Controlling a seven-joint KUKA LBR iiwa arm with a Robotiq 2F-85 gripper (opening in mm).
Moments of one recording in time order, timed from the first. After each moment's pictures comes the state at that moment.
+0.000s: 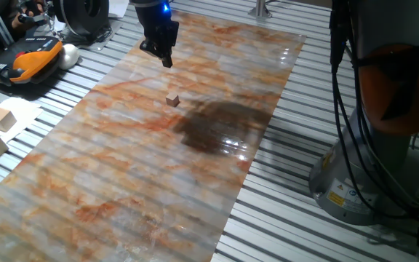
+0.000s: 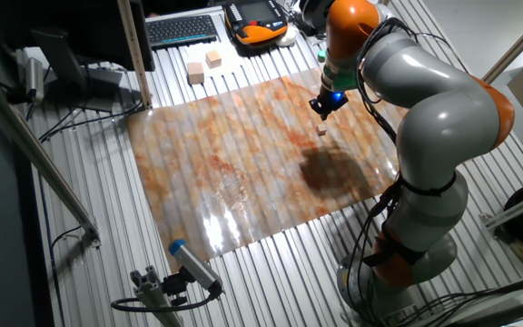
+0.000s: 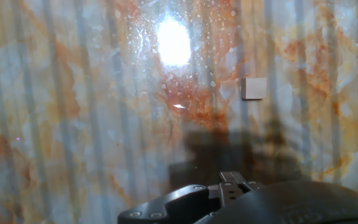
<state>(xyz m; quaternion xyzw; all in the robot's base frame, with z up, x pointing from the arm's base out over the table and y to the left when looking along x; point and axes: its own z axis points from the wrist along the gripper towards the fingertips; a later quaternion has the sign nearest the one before) 0.513 0.000 0.236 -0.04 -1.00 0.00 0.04</state>
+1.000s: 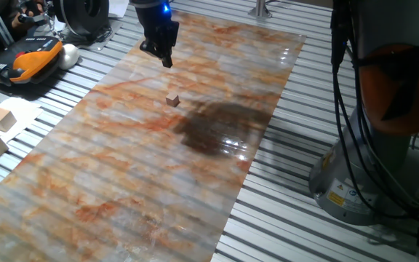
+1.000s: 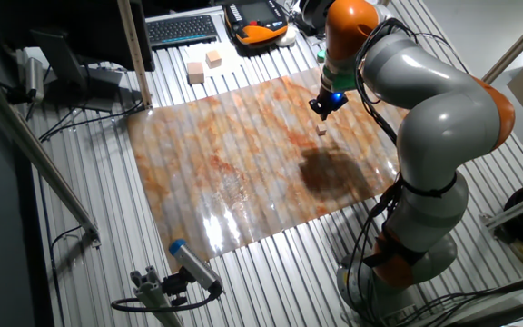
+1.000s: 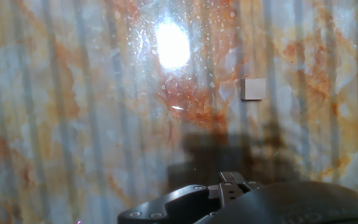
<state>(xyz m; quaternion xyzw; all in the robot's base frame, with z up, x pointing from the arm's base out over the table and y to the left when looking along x) 0.512 0.001 0.236 -0.04 -1.00 0.01 0.04</state>
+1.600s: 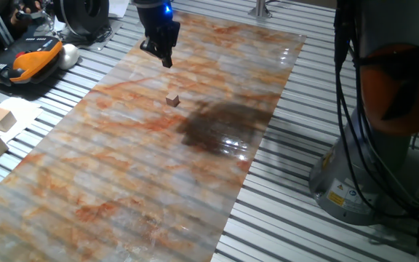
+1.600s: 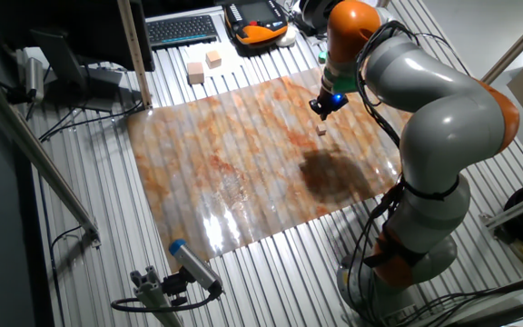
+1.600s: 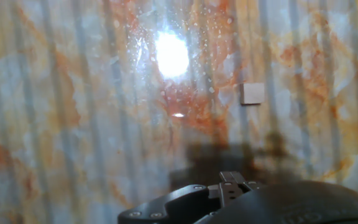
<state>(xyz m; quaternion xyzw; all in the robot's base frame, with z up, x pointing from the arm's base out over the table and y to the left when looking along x) 0.512 0.001 0.236 -0.07 -1.00 -0.02 0.02</state>
